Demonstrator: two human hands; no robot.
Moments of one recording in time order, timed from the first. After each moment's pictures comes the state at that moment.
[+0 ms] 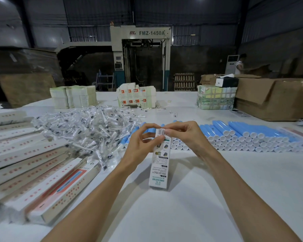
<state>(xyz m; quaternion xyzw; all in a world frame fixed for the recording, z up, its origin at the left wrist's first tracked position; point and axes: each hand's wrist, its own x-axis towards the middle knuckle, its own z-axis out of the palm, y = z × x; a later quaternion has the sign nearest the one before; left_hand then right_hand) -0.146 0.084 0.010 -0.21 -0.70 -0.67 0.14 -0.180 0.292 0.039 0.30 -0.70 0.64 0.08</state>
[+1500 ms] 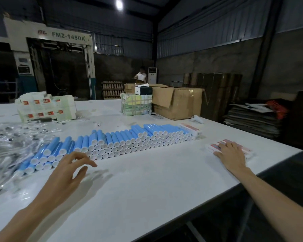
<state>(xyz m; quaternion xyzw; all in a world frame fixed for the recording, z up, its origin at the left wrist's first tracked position) -0.151 0.116 -0.034 -0.35 -0.85 -0.30 0.27 -0.045 0.702 -0.027 -0.29 -0.93 -0.11 0.20</state>
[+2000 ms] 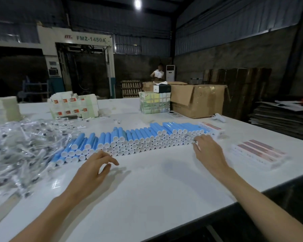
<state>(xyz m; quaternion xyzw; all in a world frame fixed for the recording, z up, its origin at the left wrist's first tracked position) -0.145 0.119 -0.033 -0.32 -0.87 -0.29 0.23 -0.095 0.545 -0.014 -0.08 -0.92 0.06 0.38</state>
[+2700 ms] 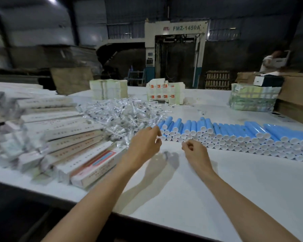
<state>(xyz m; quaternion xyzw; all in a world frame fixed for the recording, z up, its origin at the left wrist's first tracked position) -0.102 0.046 0.021 -0.01 -0.97 -0.14 0.21 -0.178 0.240 -0.052 0.10 -0.85 0.50 0.16</state>
